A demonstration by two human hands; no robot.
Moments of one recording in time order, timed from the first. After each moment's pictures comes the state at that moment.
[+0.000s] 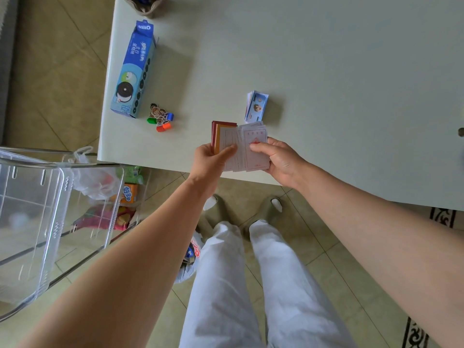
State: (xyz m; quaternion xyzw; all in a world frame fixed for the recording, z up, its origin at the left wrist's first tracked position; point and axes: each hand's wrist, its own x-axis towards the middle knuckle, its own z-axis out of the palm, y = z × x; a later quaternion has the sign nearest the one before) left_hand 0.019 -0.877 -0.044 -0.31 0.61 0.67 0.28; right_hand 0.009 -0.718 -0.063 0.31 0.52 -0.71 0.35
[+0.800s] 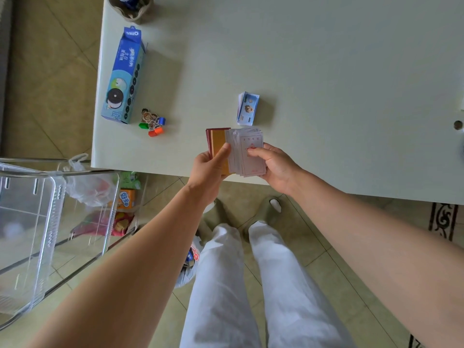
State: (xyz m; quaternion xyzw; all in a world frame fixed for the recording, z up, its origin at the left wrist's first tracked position) left_hand 0.026 -0.857 -0.049 -0.36 0.52 0.72 0.29; right_hand 0.020 -0.709 -0.065 0.34 0.51 -0.71 0.34
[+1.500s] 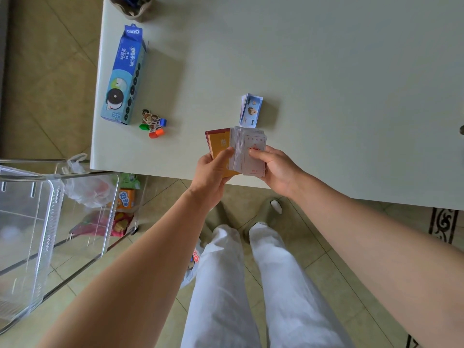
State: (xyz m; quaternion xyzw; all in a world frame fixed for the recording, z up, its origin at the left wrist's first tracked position) left_hand 0.016 -0.856 -0.051 -0.38 0.49 0.73 0.29; right_hand 0.011 -0.712 -0.075 0.34 0.47 -0.74 0.34
